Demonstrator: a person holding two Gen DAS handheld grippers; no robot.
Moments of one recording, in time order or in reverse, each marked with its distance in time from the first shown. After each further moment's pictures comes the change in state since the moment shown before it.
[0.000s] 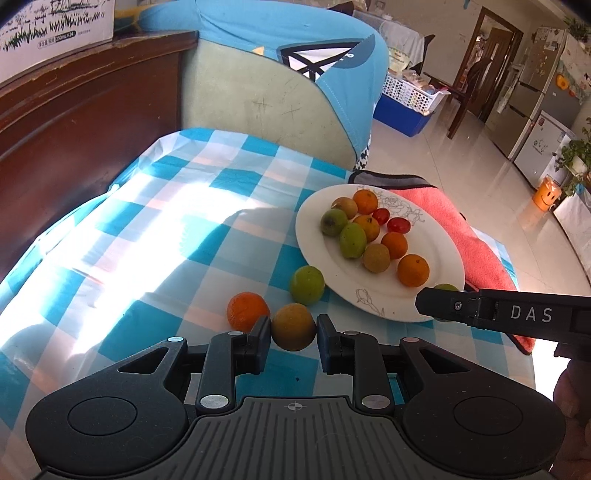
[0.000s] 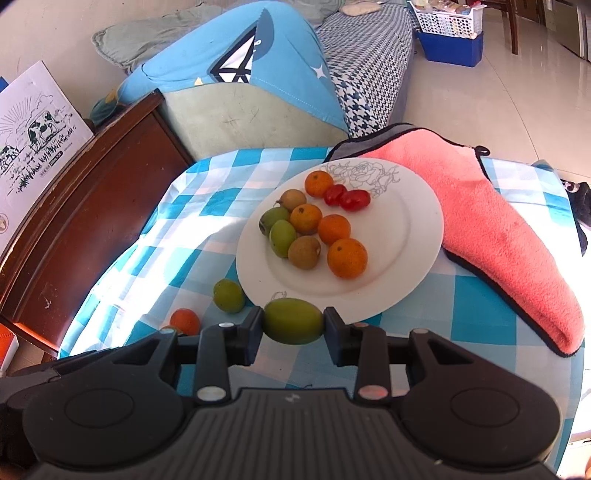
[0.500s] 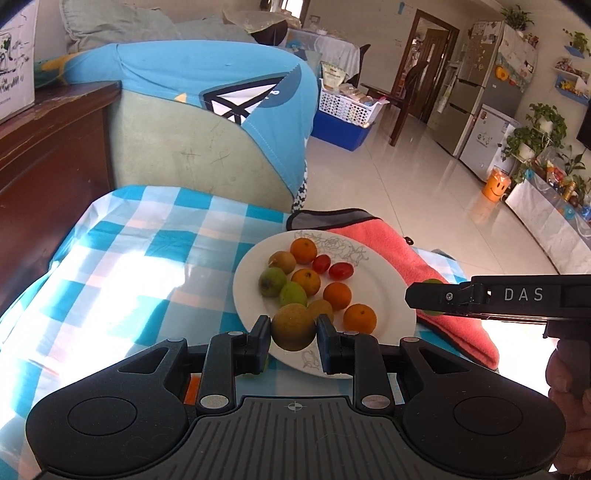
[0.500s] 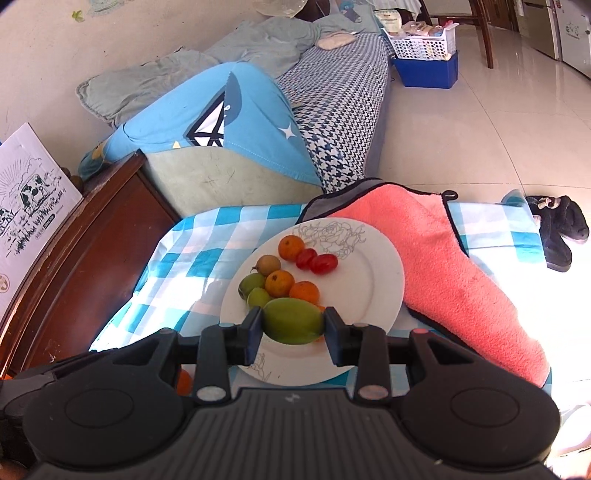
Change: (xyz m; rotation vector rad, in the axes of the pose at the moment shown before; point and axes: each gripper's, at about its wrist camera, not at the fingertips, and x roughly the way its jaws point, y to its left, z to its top) left arm 0.010 -0.024 0.040 0.143 -0.064 -0.159; right arm -0.020 -0.025 0.034 0.084 -0.098 -0.016
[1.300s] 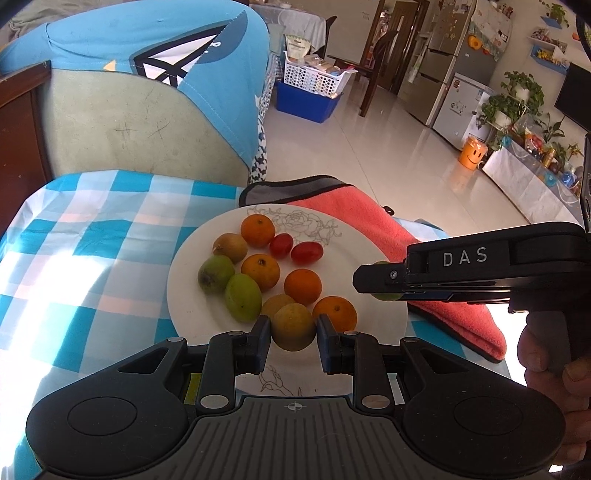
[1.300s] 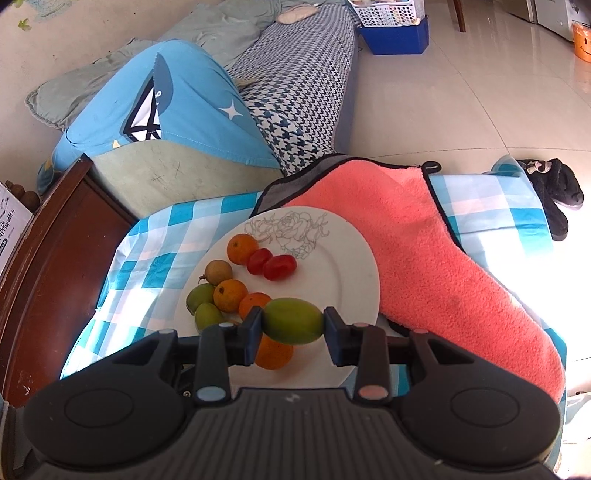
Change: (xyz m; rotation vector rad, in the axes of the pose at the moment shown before) left arm 0.068 -0.020 -0.001 0.063 0.077 -0.077; right arm 0.055 -0.029 0.015 0.080 0.075 -0.055
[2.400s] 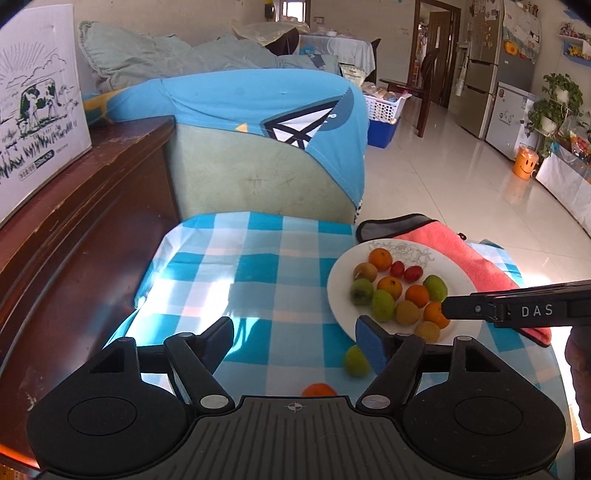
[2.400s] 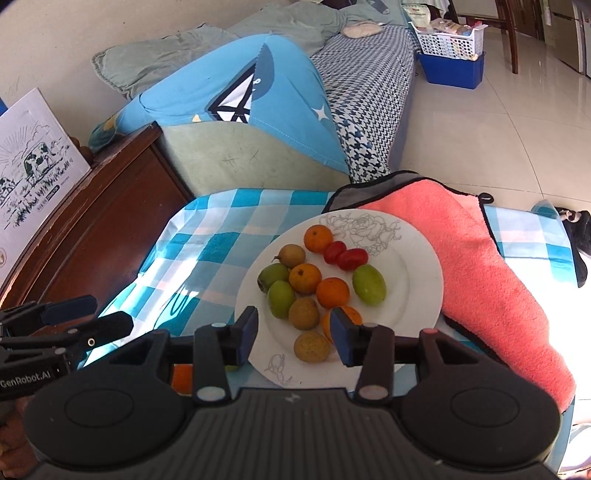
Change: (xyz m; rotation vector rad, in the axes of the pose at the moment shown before) left arm -0.122 0.068 0.002 0.023 -0.073 0.236; right arm -0.032 0.062 -0.031 -0.220 -0.029 0.079
